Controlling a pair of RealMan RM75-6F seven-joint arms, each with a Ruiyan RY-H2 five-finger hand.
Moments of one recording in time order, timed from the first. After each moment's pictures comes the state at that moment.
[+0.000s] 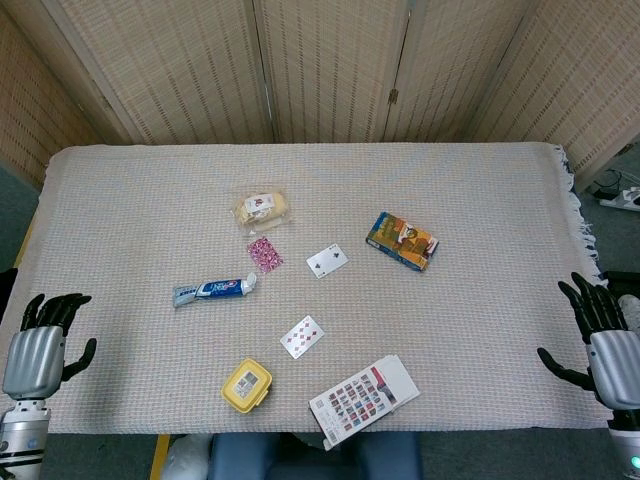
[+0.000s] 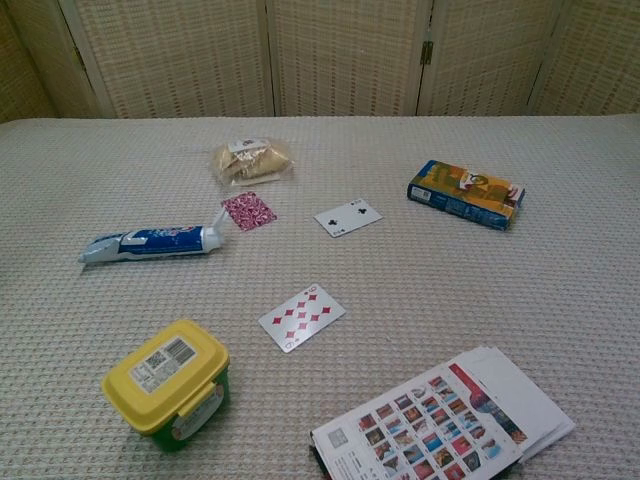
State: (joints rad) left arm -0.13 -1.18 -0.10 -1.78 1.38 1.49 0.25; right arm 0.04 -1.06 0.04 -1.65 -1.59 1.59 0.19
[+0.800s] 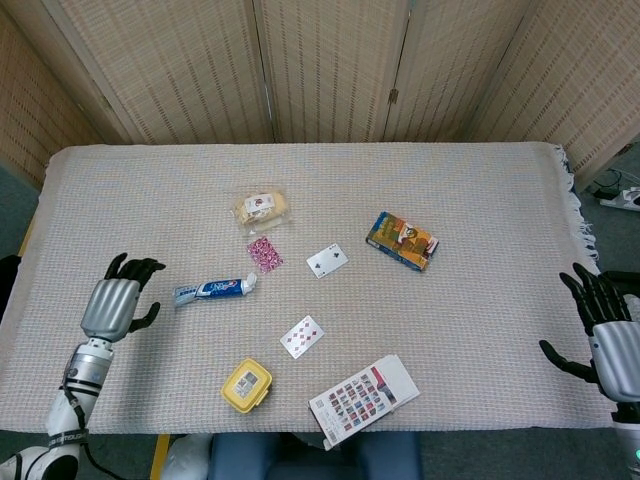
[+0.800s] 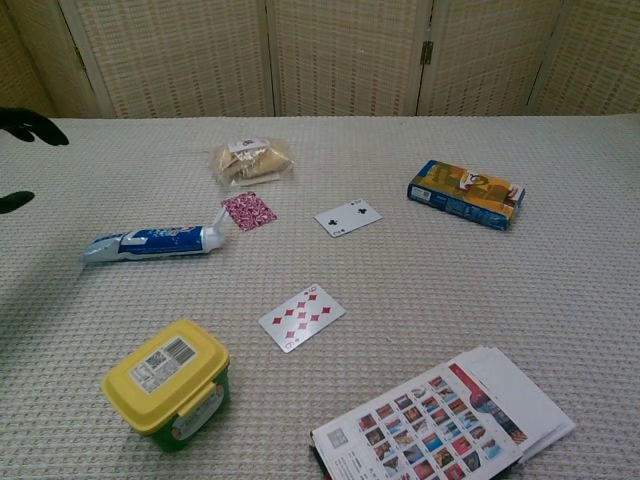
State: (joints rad) left arm -0.43 -1.31 -0.22 -1.63 1.24 1.14 0.30; right arm 0.06 -1.02 0.06 -1.67 -1.60 1.58 0.19
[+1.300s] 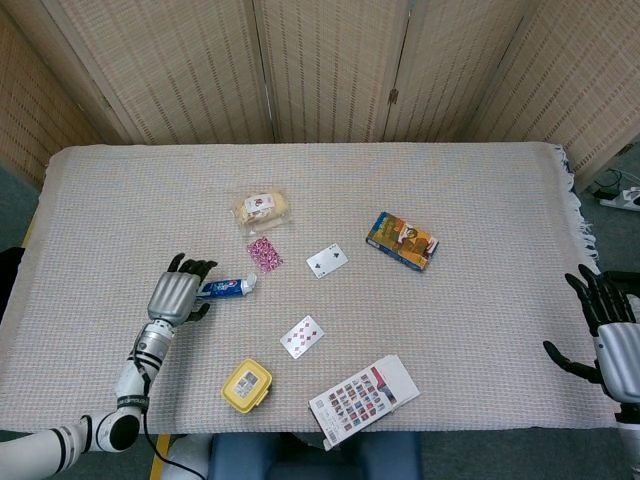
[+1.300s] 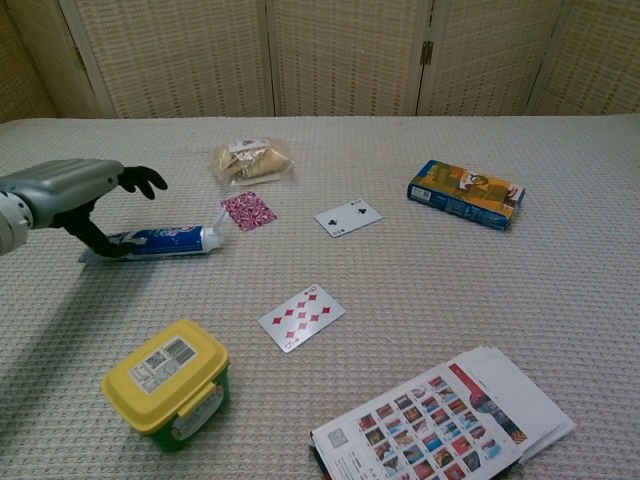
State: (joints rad) left arm -0.61 -1.57 -0.22 -1.39 1.06 0.99 0.47; right arm 0.05 -1.03 0.06 -1.66 -1.58 1.57 0.22
